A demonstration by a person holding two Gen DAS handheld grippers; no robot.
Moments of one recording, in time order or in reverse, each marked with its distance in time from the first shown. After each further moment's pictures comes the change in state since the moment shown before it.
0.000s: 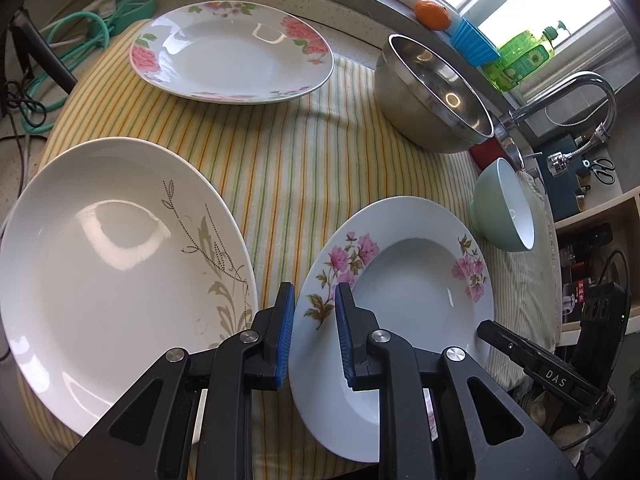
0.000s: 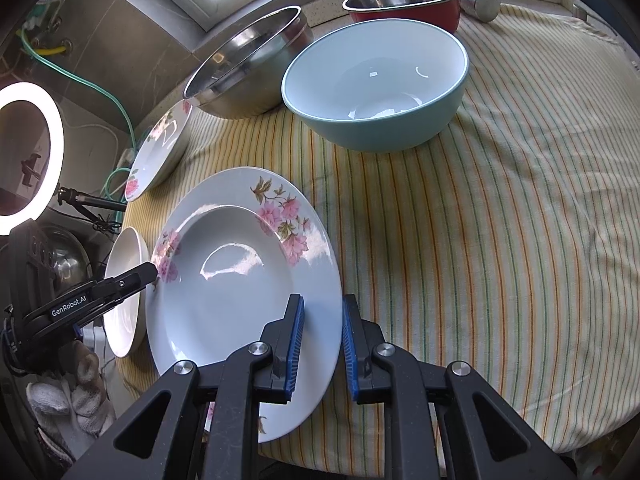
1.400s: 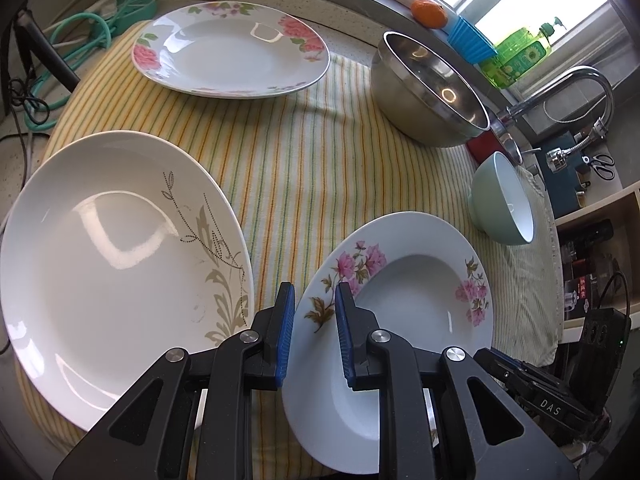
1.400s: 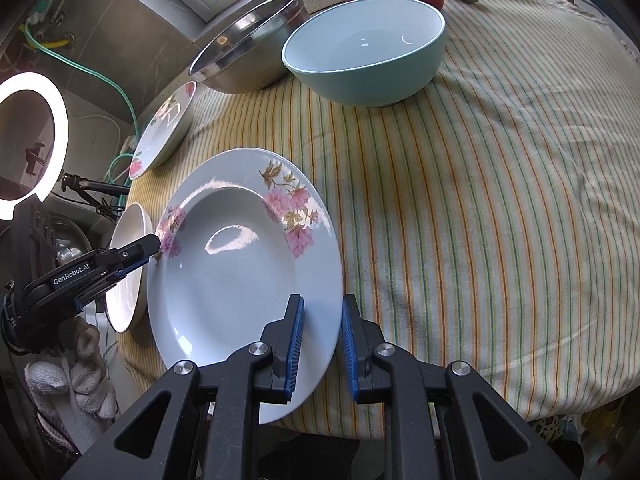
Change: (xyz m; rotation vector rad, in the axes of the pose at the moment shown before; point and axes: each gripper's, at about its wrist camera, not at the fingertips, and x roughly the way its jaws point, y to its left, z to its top) left arm 0.000 -0.006 -0.001 0.010 -0.003 0.006; right arm -0.010 -0.002 -0.025 0.010 0.028 0.008
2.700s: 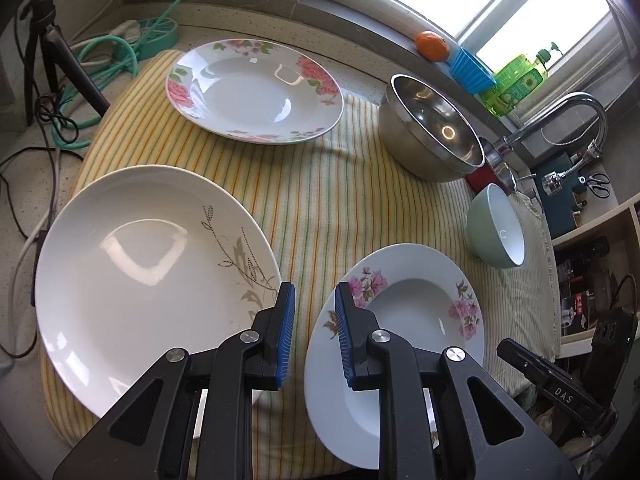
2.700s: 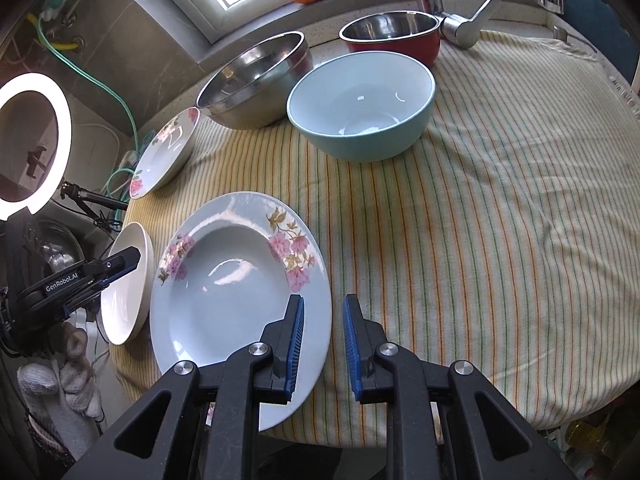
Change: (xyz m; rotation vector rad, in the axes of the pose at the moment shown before) left arm -0.032 0.012 0.003 -0.023 -0.099 0.014; right arm -0.032 0.014 0.009 -0.061 -0.106 -0.055
